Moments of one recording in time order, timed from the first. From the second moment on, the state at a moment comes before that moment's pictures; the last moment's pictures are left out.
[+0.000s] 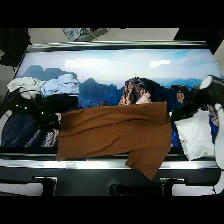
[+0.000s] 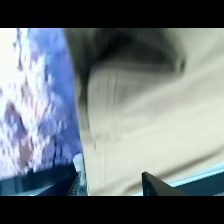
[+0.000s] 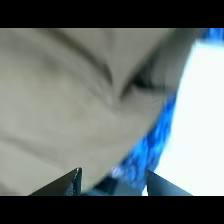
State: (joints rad) left arm 0.17 -1.55 1.20 1.28 -1.63 -1.40; right arm -0.27 -1.56 1.41 -1.40 1.63 0.96
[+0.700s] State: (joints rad) left arm 0.29 -1.17 0.51 1.17 -1.37 -1.34; right arm -0.38 -1.39 1.20 -1.34 1.58 0.93
